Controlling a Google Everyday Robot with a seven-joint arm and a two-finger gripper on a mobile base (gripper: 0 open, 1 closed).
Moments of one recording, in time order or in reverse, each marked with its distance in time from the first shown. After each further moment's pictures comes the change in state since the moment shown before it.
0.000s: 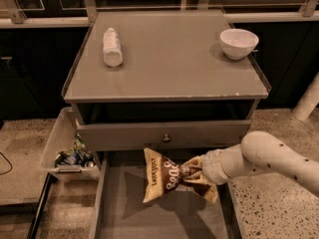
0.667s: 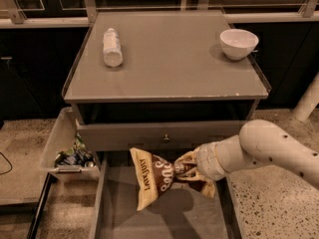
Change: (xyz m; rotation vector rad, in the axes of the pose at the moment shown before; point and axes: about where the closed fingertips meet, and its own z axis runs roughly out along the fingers) arm -0.060 0.003 -0.028 -0.017 -0.005 -0.163
